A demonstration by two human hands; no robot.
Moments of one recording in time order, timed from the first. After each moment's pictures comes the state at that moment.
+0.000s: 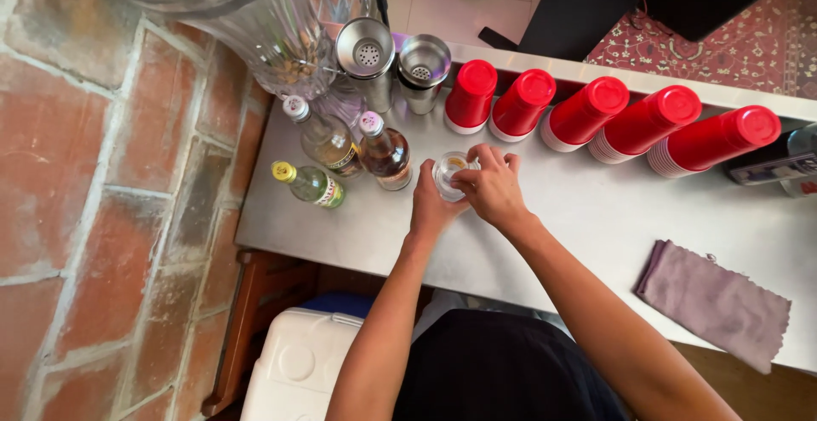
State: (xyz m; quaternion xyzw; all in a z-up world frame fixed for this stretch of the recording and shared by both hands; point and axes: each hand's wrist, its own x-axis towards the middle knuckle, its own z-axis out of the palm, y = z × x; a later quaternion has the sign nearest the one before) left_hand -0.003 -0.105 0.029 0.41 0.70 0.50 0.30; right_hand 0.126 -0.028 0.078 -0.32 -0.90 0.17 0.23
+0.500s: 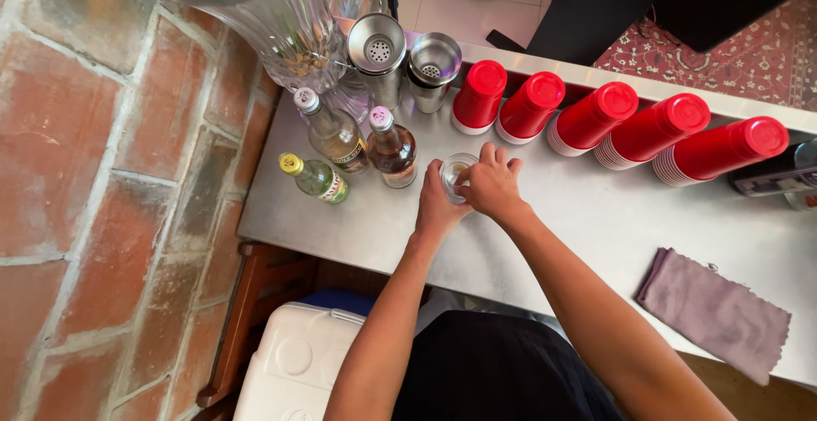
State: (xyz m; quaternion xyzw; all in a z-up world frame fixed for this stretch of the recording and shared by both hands) left_hand 0.001 -0.106 0.016 0.43 0.71 0.49 0.28; right_hand 0.105 -0.017 0.058 -0.44 -0.89 0.15 -0.02
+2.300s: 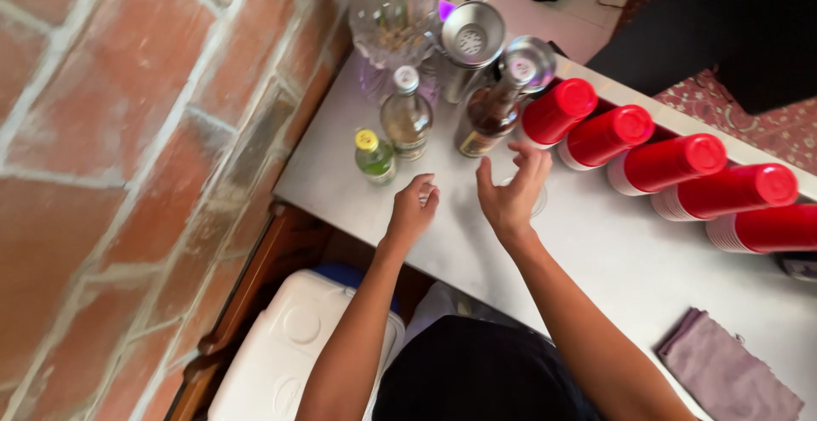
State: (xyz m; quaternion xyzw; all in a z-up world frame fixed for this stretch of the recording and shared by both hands) left_hand -0.104 -0.177 -0.040 0.32 0.72 0.54 0.30; right_hand 0.026 -0.062 0.079 -0.38 -0.78 0.22 0.44
